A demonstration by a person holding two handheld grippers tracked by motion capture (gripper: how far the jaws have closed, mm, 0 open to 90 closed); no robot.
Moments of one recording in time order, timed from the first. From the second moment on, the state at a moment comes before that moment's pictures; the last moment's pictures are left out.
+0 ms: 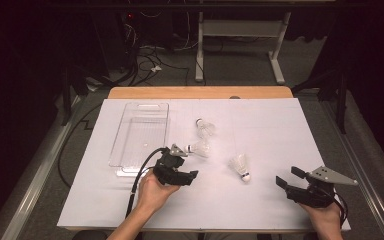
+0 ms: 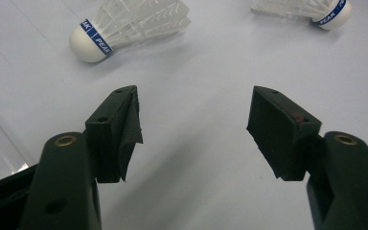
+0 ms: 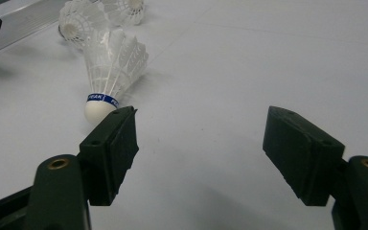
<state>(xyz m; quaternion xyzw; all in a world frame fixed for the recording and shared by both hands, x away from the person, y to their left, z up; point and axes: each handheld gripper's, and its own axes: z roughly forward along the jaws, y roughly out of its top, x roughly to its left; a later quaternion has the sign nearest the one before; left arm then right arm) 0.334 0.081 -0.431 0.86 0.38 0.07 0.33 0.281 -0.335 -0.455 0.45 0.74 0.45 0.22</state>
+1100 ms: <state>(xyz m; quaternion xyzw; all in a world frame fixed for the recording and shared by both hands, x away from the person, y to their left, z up) 0.313 0.089 -0.431 0.86 0.37 0.08 0.34 0.281 -0.335 -0.456 0.45 0.74 0.45 0.22</state>
